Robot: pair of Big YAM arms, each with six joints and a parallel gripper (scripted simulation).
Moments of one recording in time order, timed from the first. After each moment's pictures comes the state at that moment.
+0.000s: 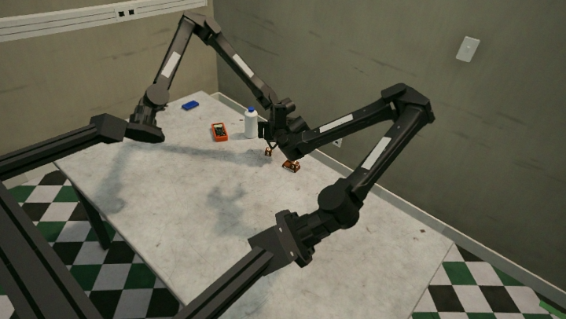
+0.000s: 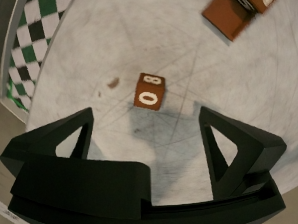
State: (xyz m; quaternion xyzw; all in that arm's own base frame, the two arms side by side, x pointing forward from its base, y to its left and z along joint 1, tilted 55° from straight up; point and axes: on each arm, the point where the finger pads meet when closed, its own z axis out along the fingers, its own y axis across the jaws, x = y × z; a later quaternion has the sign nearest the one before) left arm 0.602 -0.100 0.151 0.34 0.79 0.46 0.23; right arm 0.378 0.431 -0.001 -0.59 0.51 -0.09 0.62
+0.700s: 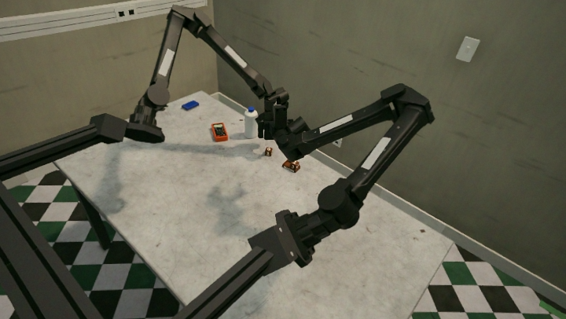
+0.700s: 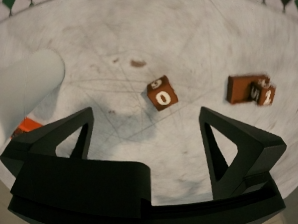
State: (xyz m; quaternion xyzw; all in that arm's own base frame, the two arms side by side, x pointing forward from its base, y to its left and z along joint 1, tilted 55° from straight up) left arm 0.591 -0.084 0.193 0.01 0.88 0.28 0.39; right arm 0.378 0.433 -0.001 -0.59 0.50 -0.08 0.63
